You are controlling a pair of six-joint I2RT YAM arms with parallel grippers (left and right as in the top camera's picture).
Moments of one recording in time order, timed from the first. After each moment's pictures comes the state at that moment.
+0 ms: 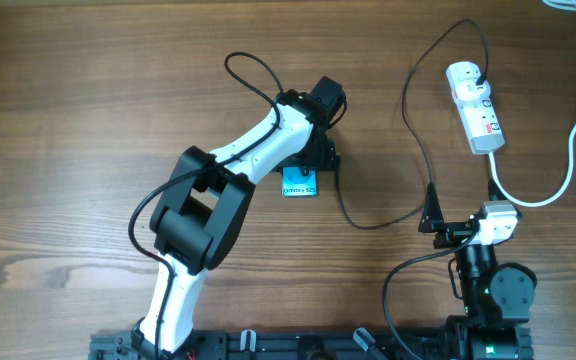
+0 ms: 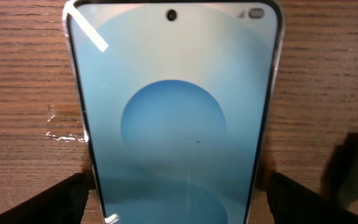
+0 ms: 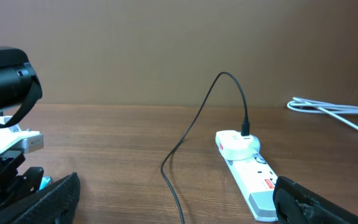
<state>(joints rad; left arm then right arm) -0.62 2.21 1.65 -0.93 -0.06 -0.62 -0.02 0.01 0.01 0.00 -0.07 0.00</state>
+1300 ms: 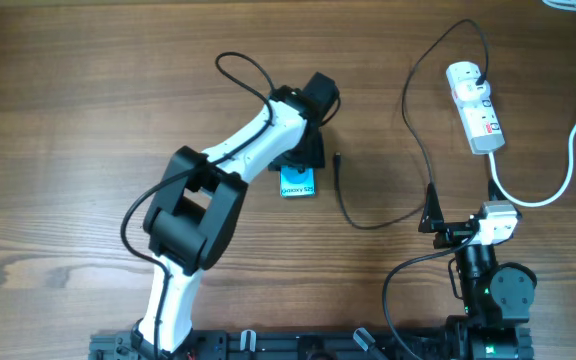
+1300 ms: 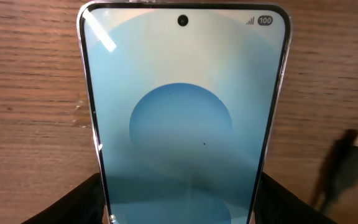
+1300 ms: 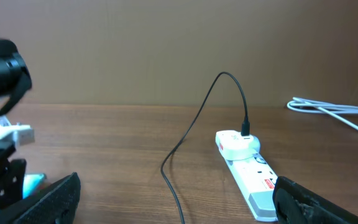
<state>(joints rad) -0.59 2.18 1.65 -0.96 -0.01 -0.64 -0.02 0.01 0.01 0.00 -0.07 0.00</state>
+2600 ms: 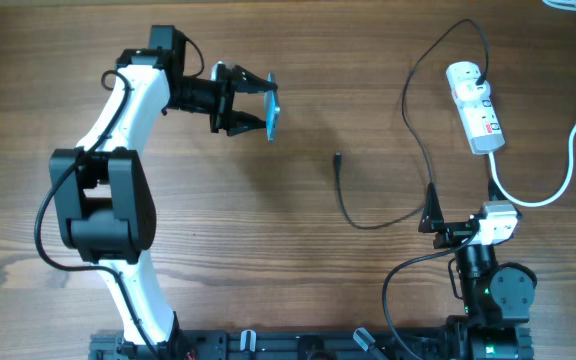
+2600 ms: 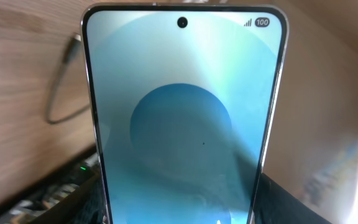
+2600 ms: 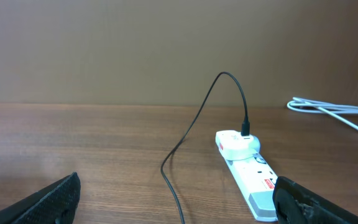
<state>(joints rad) -0.05 2.09 1.65 -1.01 1.28 -0.72 -0.02 0.01 0.01 0.00 -0.07 0.00</state>
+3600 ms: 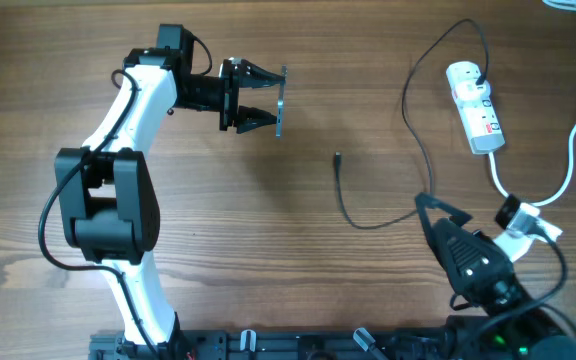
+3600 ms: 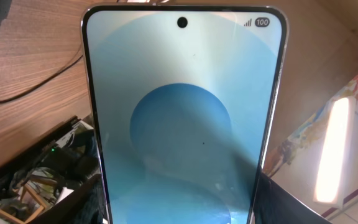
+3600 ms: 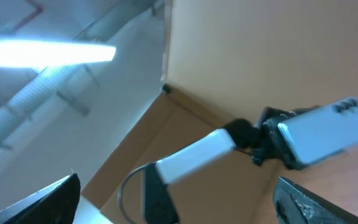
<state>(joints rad) -0.08 2.09 1.65 -0.99 1.43 -0.73 -0.02 0.09 0.26 0.39 -0.73 1.48</state>
